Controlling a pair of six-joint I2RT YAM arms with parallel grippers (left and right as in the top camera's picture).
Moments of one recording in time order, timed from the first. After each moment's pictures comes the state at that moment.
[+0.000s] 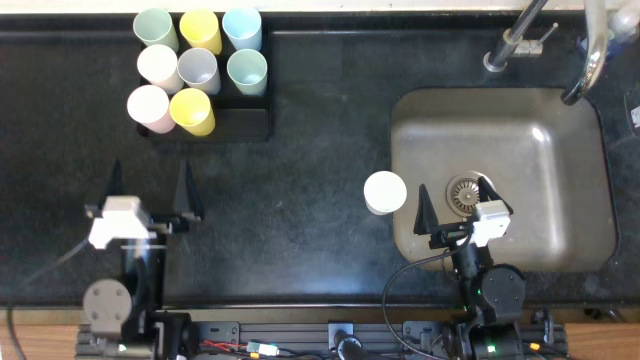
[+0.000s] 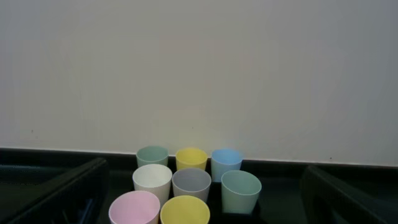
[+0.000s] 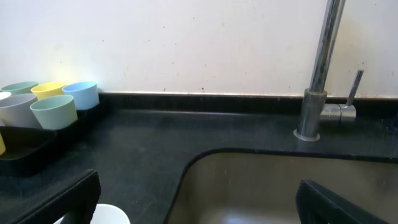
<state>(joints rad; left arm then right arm) -0.03 0.17 0.18 0.20 0.01 -0.06 0.13 0.01 0.02 -0.02 -0.04 0.08</state>
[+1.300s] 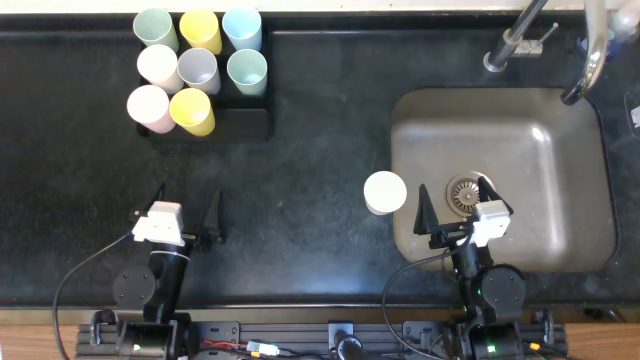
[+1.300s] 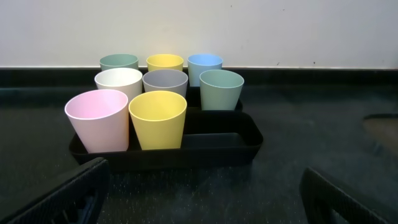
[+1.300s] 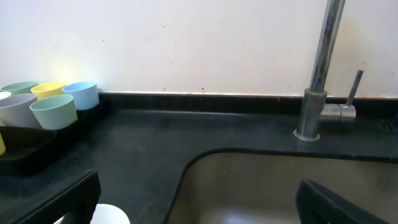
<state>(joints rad) -0.03 0.02 0.01 -0.07 0.12 -0.05 0.13 0.01 0.02 -0.02 -0.04 0.08</state>
